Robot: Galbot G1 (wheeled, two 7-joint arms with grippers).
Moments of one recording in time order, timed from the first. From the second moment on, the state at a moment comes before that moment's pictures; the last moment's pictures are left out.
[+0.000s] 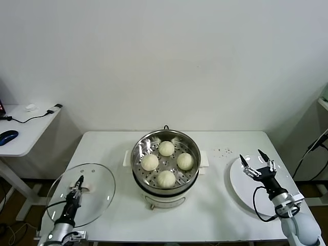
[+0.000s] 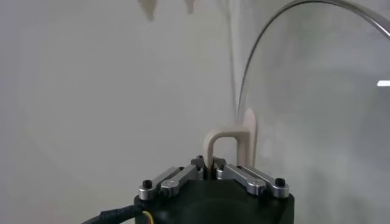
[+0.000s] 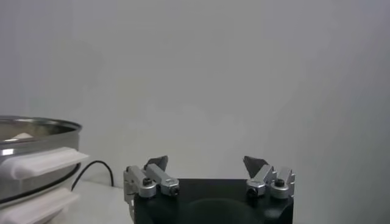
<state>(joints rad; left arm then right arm) 1.47 -1.44 -0.85 -1.66 1.48 -0.23 -0.27 -1.32 1.11 0.71 1.60 0.43 0.22 -0.37</state>
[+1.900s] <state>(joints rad) 1.04 -1.44 0.13 -1.97 1.63 0.70 0.33 -1.22 1.11 0.70 1.42 0.32 0.28 -0.35</state>
